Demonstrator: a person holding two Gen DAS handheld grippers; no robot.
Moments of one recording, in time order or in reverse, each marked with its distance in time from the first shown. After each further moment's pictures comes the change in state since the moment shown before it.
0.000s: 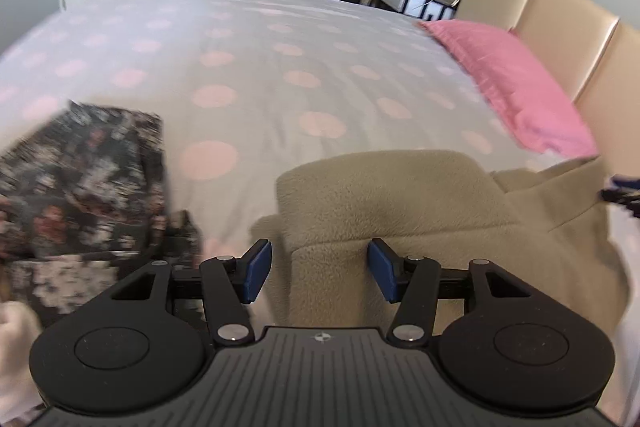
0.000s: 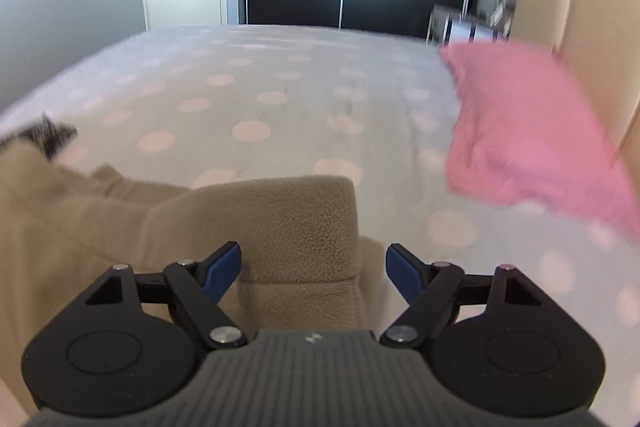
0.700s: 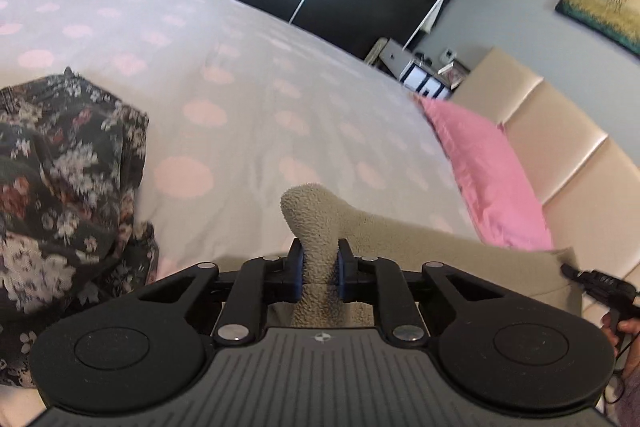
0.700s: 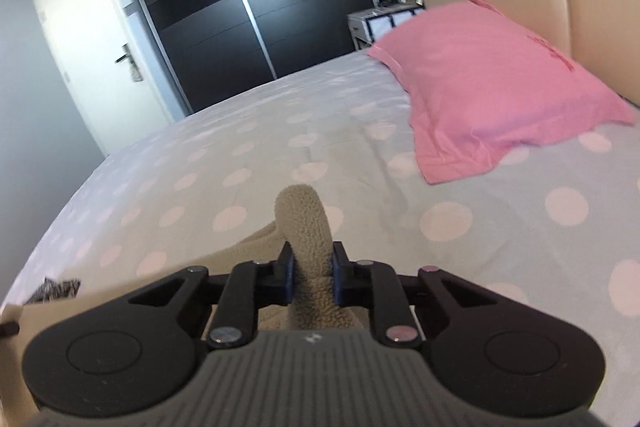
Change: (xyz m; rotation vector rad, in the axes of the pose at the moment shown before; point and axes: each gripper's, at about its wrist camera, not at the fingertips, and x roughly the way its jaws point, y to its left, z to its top) left arm -0.003 0.014 0.014 -0.247 -0.154 -0.074; right arm -0.011 -0.015 0.012 0.394 -0.161 -0.057
